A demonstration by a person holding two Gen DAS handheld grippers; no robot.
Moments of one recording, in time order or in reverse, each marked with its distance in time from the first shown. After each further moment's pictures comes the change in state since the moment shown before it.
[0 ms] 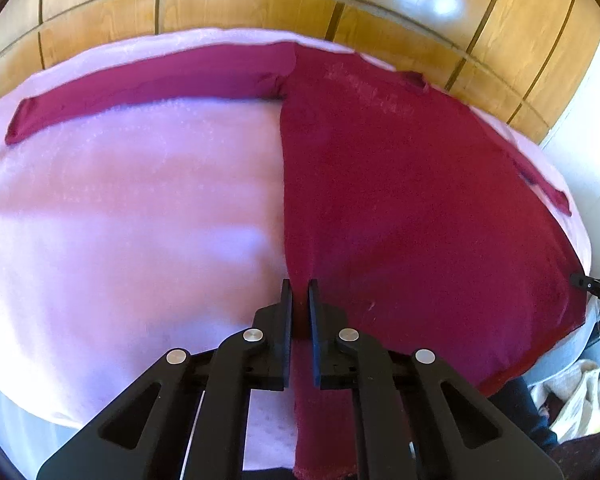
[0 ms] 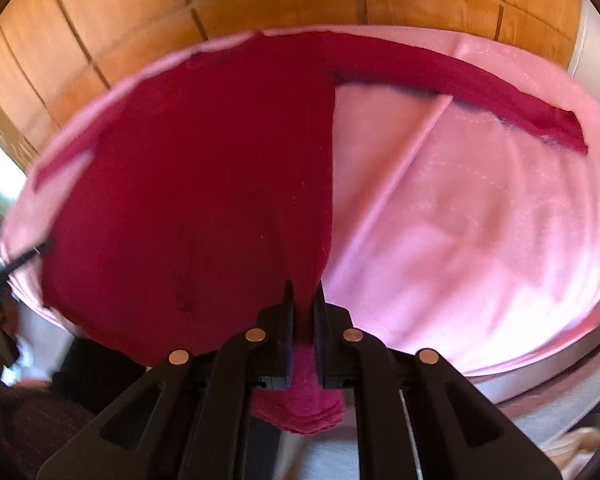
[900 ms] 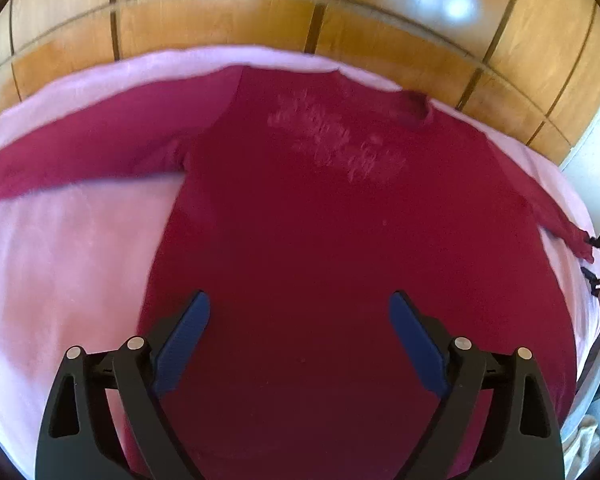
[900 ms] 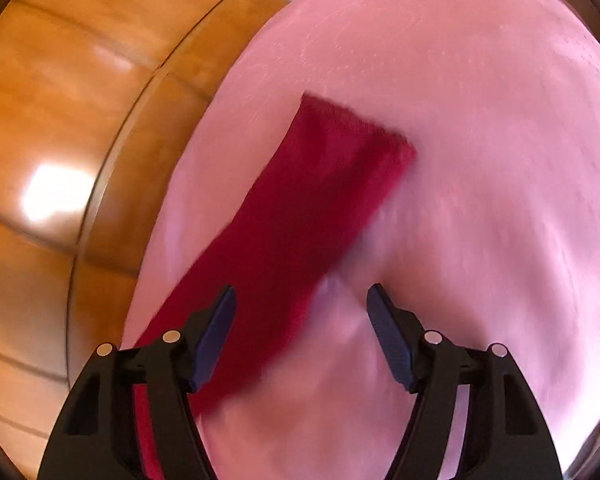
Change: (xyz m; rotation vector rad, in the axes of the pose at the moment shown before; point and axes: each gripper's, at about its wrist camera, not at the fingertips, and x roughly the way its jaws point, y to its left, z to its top) left arm 0.071 -0.069 0.102 -0.033 -0.009 0.048; right arm 0.059 -0.316 0.135 1.083 -0.399 0.010
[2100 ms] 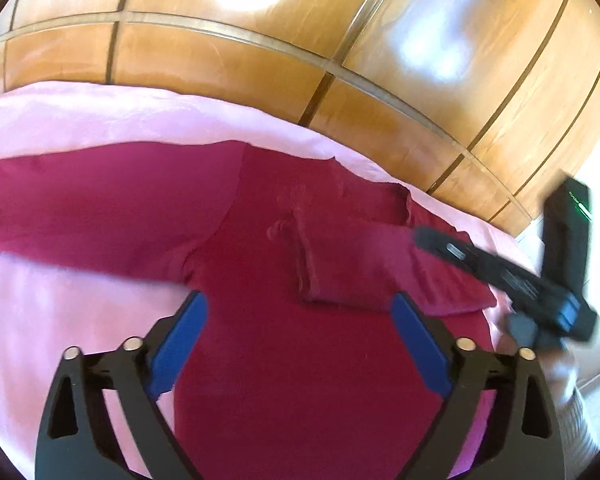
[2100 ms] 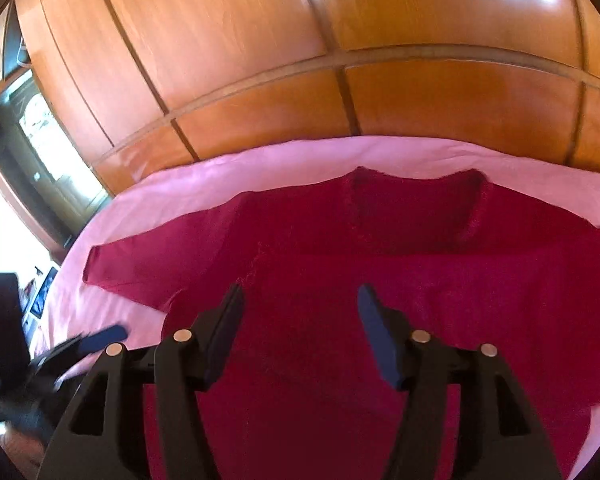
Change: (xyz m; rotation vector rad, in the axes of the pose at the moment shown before) left arm -0.018 0.040 0.082 -0.122 -0.139 -0.212; right arm -0.011 0.350 -0.423 -1.121 0.357 0.477
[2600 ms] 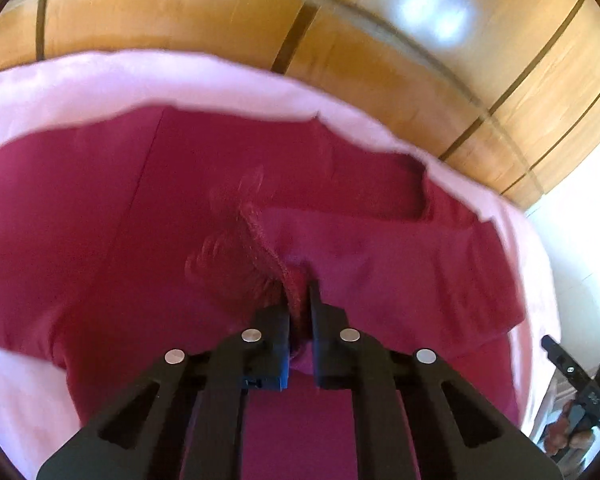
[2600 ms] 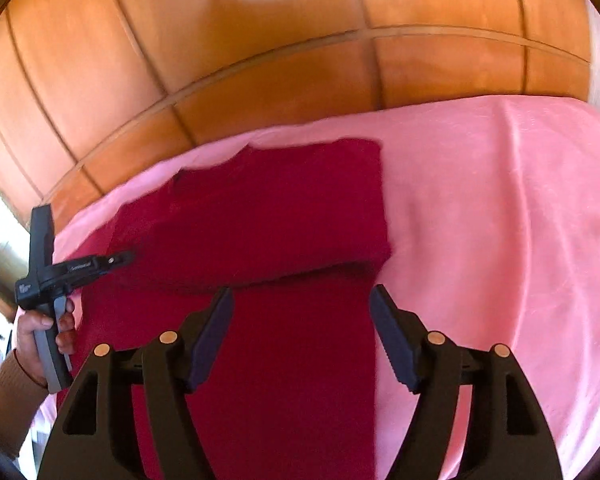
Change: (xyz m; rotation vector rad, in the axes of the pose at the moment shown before) left arm 0.108 -0.024 0.036 0.020 0.135 -0.026; right arm -0.132 -0.134 -0.056 0.222 -0.082 -0.267
